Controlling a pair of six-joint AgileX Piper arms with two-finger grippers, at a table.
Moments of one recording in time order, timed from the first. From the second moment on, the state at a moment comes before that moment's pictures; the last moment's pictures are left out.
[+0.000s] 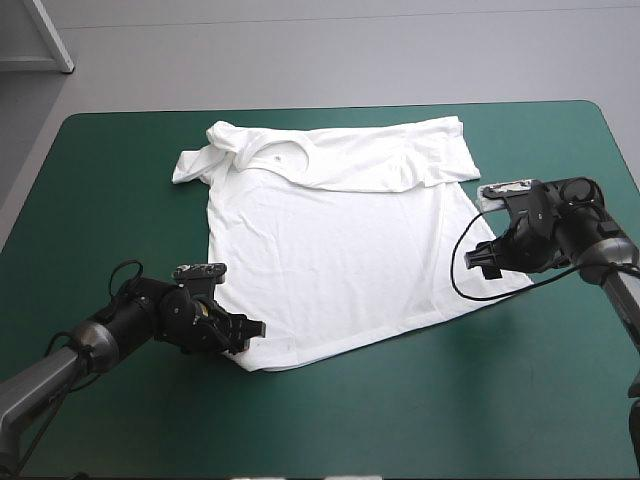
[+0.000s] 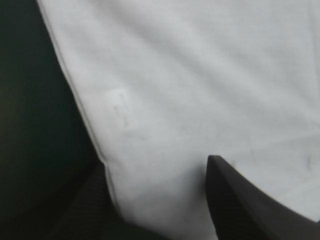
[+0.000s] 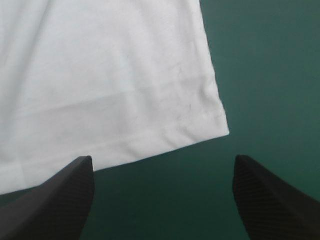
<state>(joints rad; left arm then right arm) -0.44 1.38 -0.74 -0.18 0.71 -0.26 0.13 1.50 -1.20 -0.07 1.04 0.00</state>
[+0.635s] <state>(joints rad) -0.49 1.39 -0.74 -0.18 0.67 -0.23 0.00 1.75 -1.19 0.05 0.88 -0.07</state>
